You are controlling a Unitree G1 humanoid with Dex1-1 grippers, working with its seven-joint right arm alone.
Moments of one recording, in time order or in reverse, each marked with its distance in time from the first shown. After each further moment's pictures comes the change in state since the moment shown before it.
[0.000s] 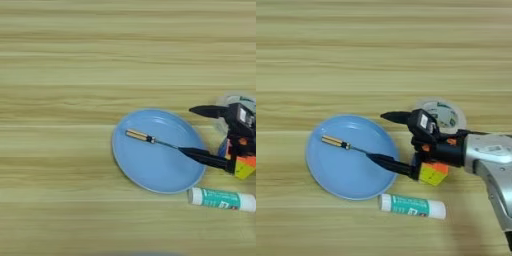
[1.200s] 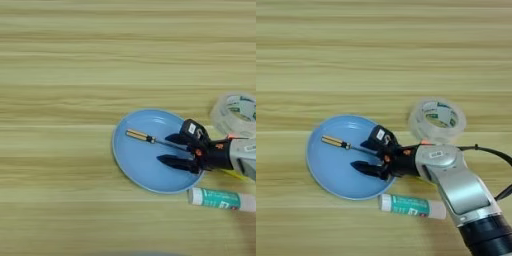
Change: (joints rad) arm -0.084 0.126 0.233 0.128 -0.218 0.171 -0.149
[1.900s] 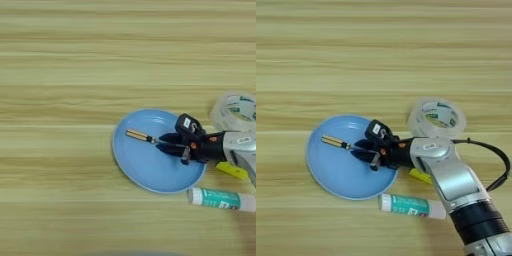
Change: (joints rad) arm -0.081 0.024 0.027 0.123 -0.019 -0.068 0.020
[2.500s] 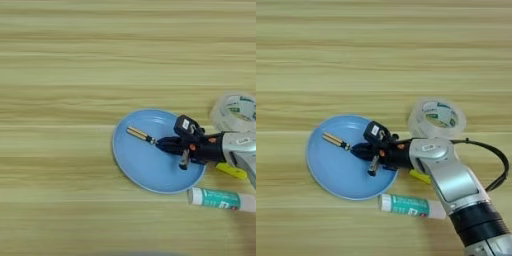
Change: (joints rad) arm 0.008 -0.001 0.003 -0.017 0.000 0.002 0.014
